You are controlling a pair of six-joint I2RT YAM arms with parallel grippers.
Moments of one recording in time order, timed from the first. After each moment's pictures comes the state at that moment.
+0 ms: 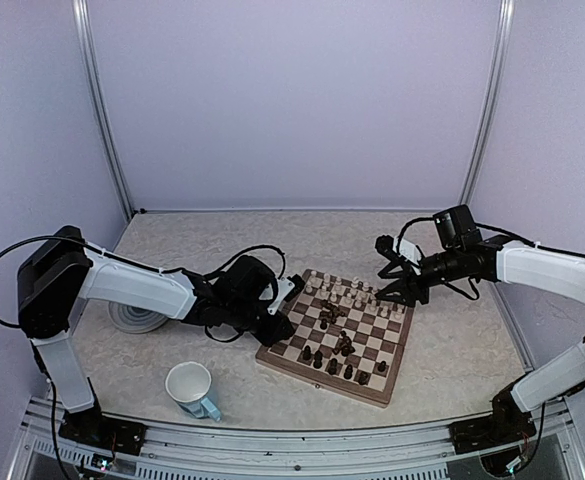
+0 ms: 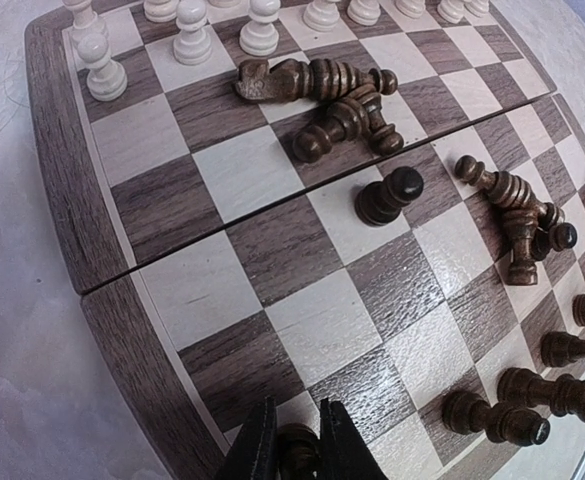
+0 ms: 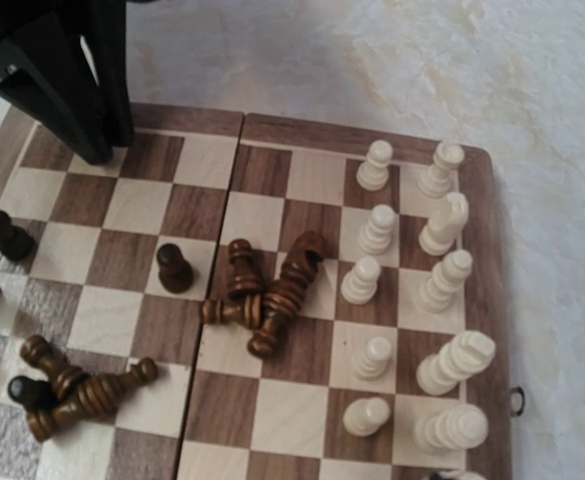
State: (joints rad) left arm -0.93 1.82 1.02 -0.04 0.13 -0.15; right arm 0.40 1.38 0.89 -0.32 -0.64 -0.69
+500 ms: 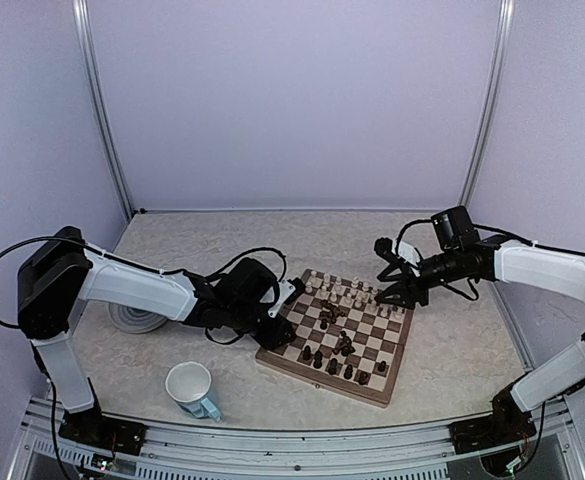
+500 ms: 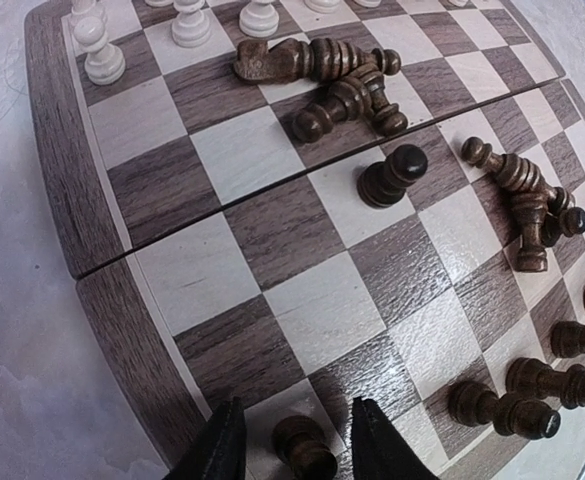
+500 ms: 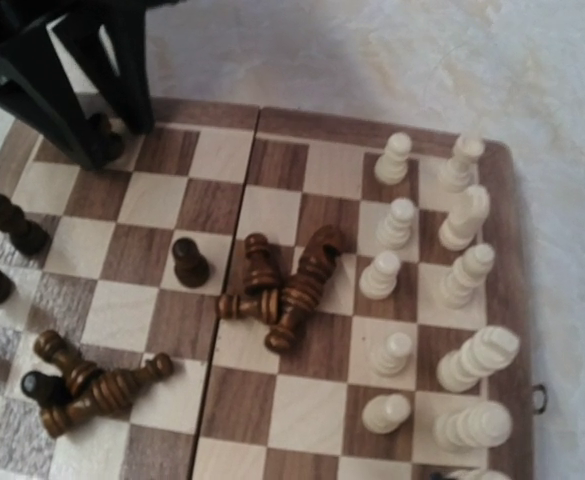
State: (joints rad) left arm -0.95 1.82 1.02 -0.07 0.10 -0.15; right arm 0.40 1.39 0.89 -0.33 -0.65 -0.69
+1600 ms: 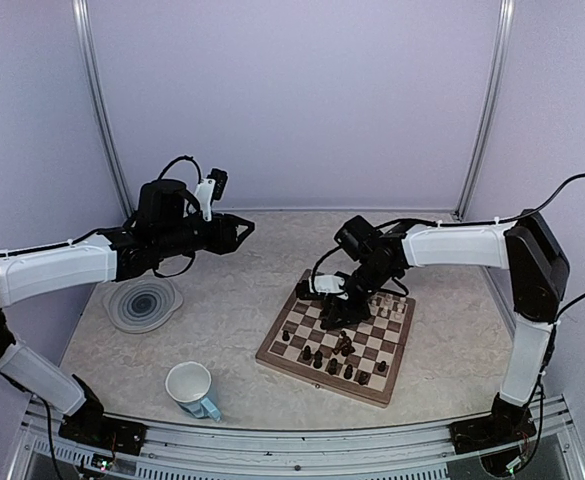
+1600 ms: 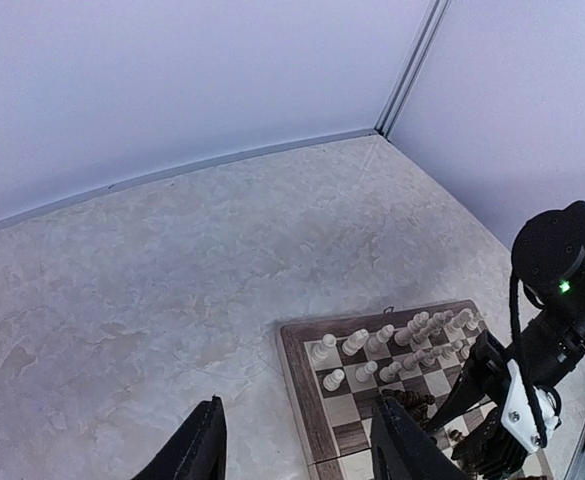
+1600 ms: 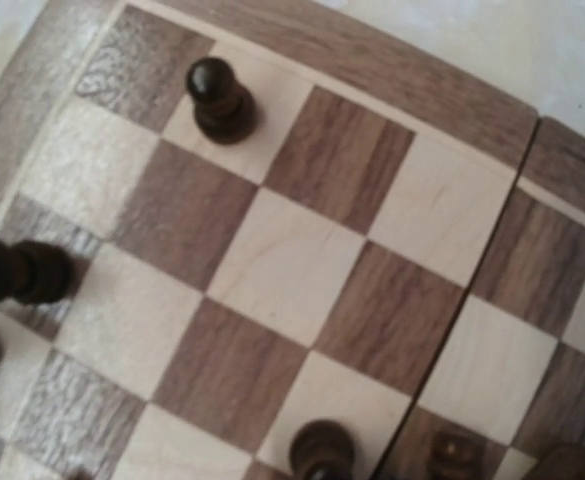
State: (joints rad) left arm -0.64 1.44 1.01 0.10 0.11 -0.23; right arm 0.74 1.88 1.34 -0.64 -0.41 -0.84
